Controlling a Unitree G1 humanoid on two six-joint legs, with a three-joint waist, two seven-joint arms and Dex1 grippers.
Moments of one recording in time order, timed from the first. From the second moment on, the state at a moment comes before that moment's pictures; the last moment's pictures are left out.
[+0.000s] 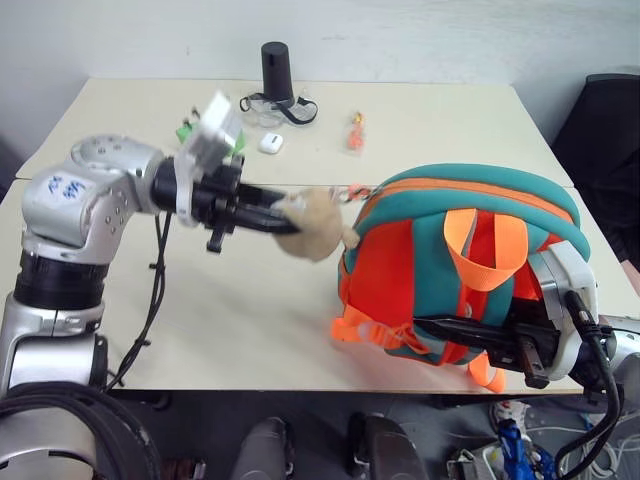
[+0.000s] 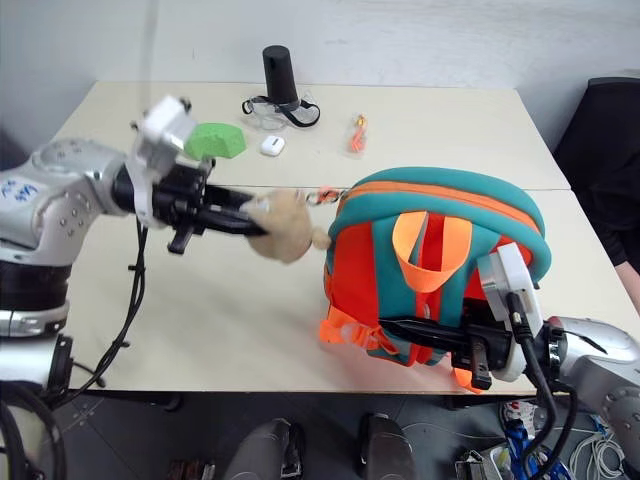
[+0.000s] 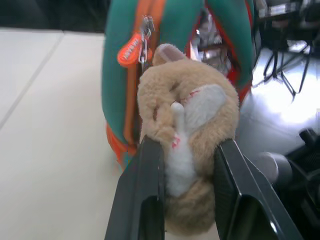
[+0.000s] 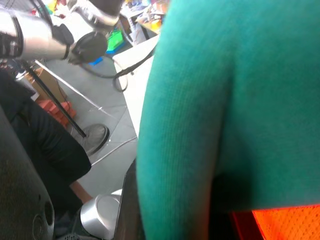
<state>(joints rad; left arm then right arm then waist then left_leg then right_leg) -0.88 0.83 -0.15 -0.03 -0.58 0.71 -1.36 0.04 -0.88 -0.40 -0.68 1.24 0.78 0.86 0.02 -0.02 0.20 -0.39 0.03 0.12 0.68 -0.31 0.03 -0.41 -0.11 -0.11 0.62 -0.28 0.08</state>
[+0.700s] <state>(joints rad) -0.68 0.70 -0.35 0.04 -0.13 0.17 -1.26 0.05 -0.87 -0.40 -0.68 1.28 0.76 0.83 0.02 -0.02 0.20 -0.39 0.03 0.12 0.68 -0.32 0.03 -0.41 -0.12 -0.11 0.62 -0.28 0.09</state>
